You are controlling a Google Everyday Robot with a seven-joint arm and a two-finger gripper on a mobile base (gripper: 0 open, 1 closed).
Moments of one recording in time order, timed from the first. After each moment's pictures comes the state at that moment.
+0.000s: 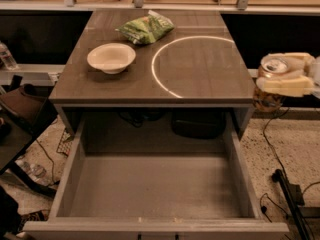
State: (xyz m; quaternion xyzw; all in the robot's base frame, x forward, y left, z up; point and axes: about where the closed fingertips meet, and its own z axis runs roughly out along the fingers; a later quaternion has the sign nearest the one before) arm 0.541 -0.266 0.941 -0.44 0.62 0.28 0.58
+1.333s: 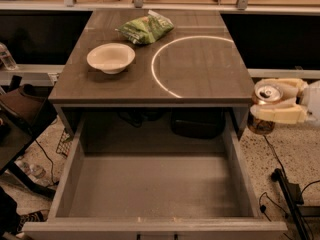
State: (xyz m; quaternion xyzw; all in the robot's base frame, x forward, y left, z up) arm 0.497 -0.246 0.904 -0.47 0.62 0.28 0.57
